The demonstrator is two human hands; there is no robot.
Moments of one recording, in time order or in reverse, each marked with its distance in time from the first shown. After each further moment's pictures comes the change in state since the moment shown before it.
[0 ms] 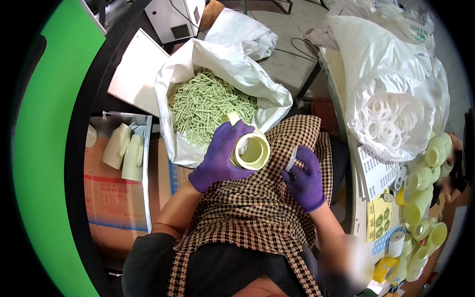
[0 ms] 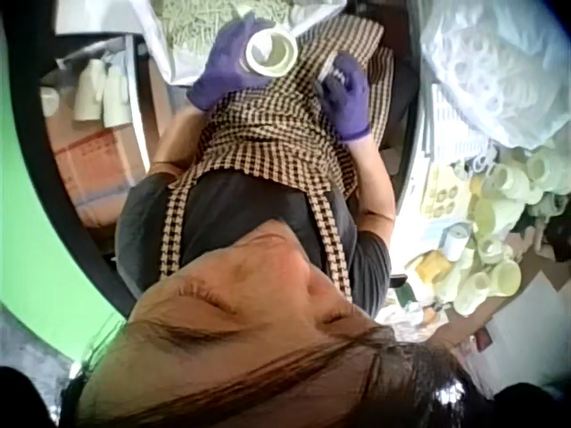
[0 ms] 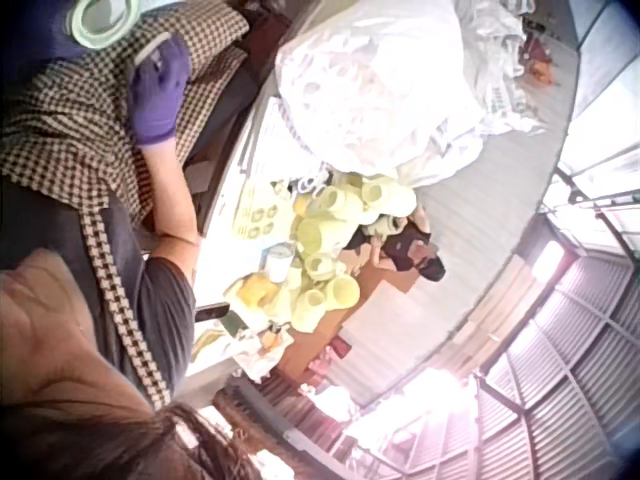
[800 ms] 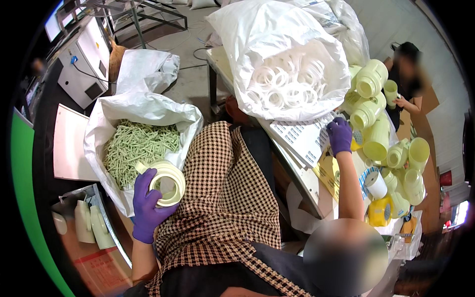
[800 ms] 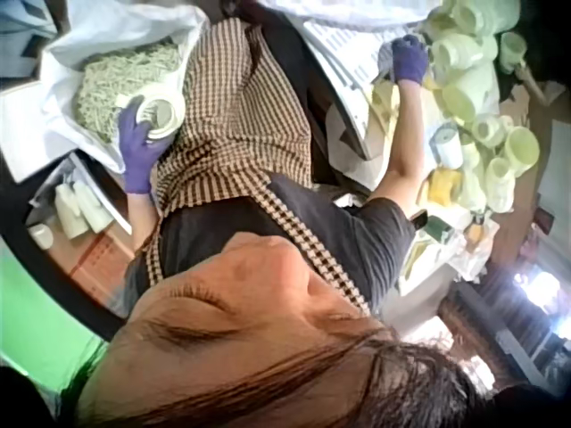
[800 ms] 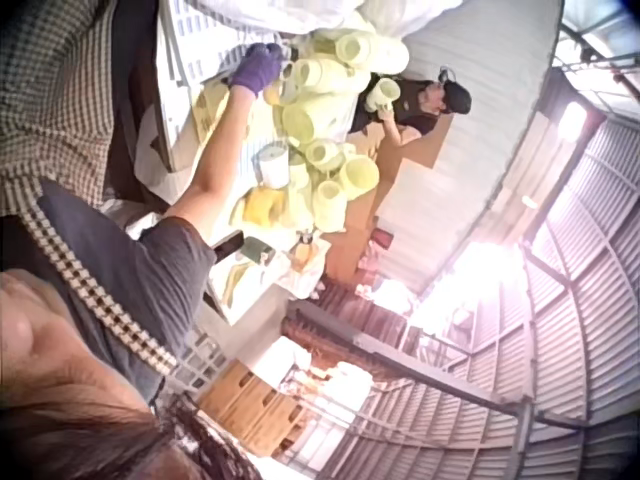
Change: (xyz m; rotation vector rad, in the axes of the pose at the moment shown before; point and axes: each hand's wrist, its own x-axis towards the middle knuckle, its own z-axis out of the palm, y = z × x) left_hand -0.006 0.022 0.005 0.148 -0.068 -0.019; right_hand -0.157 0.238 -0.245 -0.958 -0.052 0.652
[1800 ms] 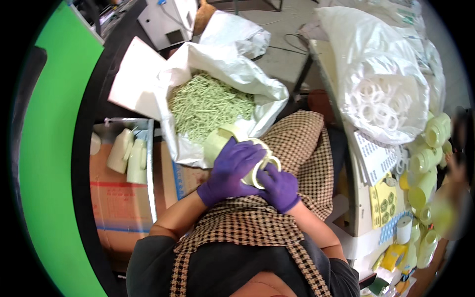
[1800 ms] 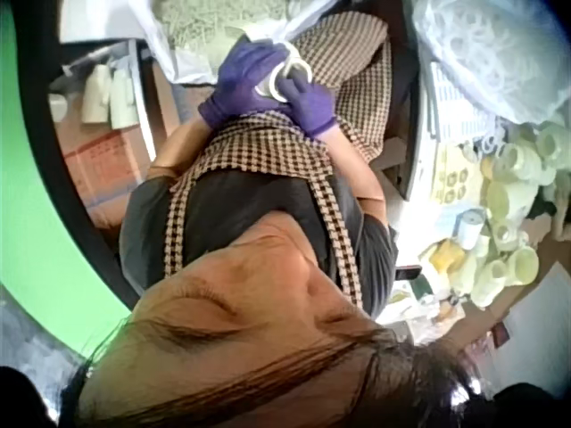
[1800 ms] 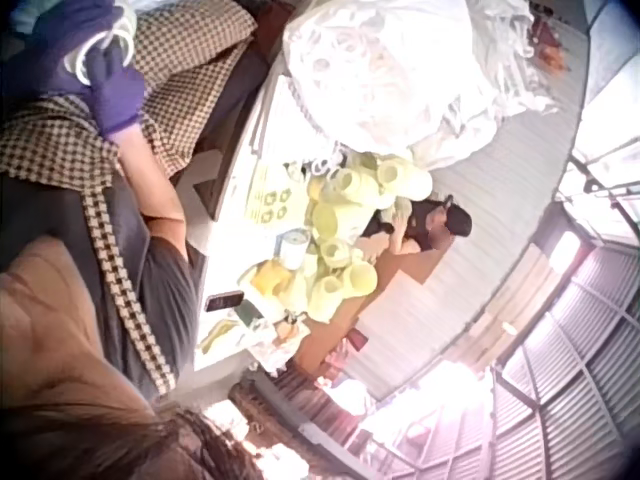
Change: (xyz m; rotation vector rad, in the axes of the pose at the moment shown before) left_hand -0.009 0.031 0.002 -0.045 -0.019 0.054; right_hand -0.124 -0.389 -0.084 0.808 -0.155 -0.704
